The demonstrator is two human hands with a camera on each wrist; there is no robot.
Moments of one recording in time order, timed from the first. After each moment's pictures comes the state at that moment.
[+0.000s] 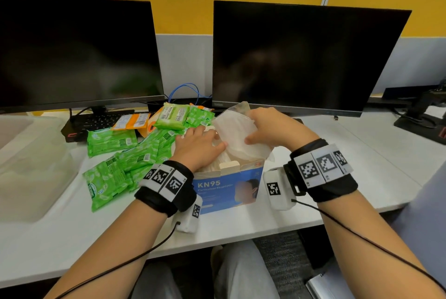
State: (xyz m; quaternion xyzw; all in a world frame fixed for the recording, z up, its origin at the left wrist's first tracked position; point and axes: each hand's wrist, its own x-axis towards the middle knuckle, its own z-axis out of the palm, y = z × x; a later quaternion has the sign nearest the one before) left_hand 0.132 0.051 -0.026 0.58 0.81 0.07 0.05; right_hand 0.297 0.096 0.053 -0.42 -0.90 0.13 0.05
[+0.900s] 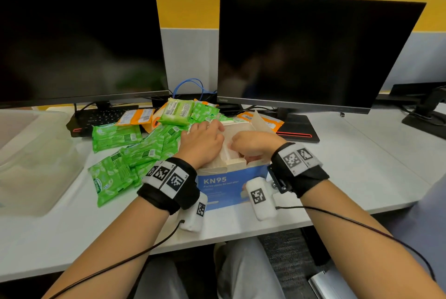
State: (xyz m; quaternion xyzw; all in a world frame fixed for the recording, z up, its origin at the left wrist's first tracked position) left_hand 0.125 0.051 -0.031 0.58 0.79 0.18 0.07; right_hand 0.249 0.092 0.013 -0.47 -0.82 0.31 -0.08
